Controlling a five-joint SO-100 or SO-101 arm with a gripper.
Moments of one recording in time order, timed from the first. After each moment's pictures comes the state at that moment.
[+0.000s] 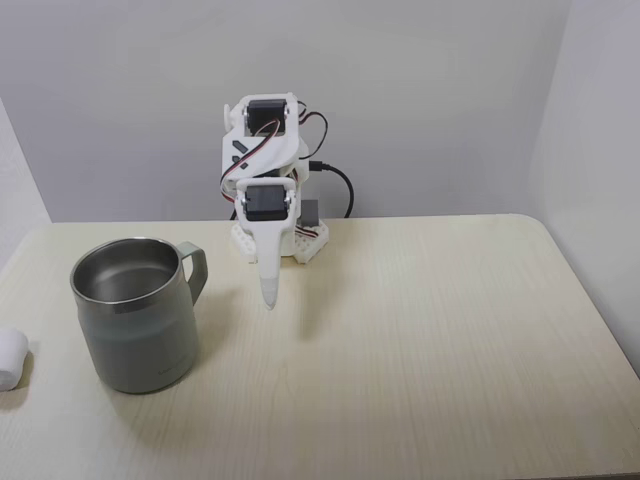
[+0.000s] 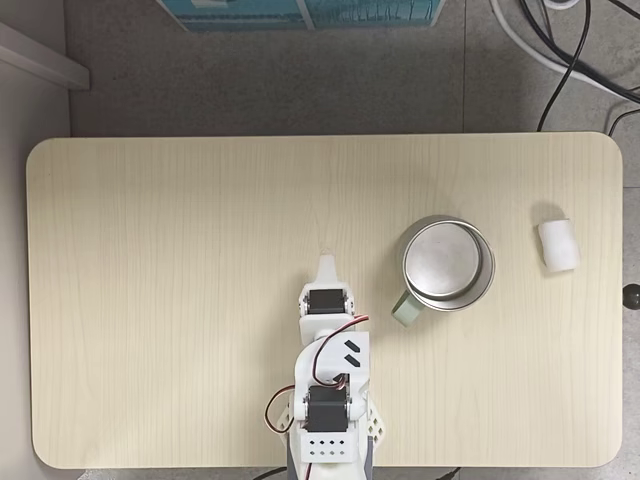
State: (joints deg) arm -3.1 -4.7 9.8 54.7 0.4
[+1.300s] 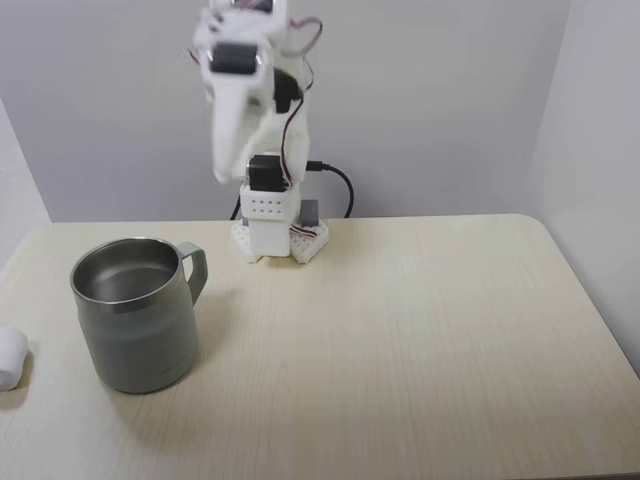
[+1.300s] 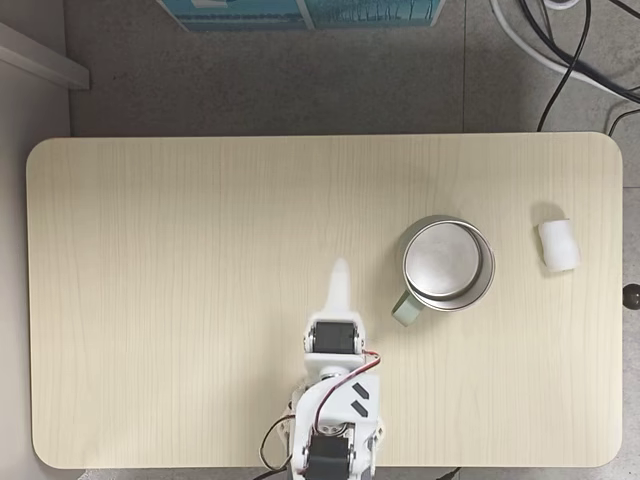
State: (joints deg) arm 8.3 18.4 60.4 67.9 -3.8
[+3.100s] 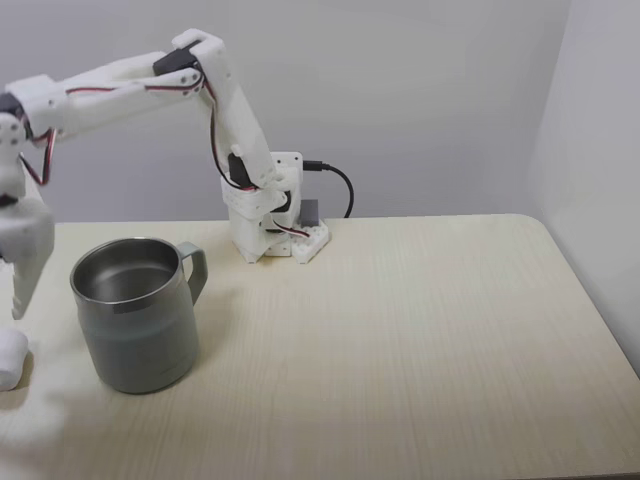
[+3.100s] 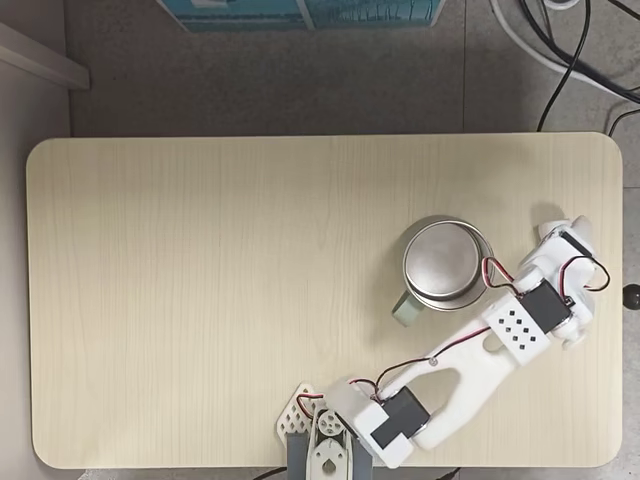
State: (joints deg) arm 47.9 110.1 104.6 69.4 -8.1
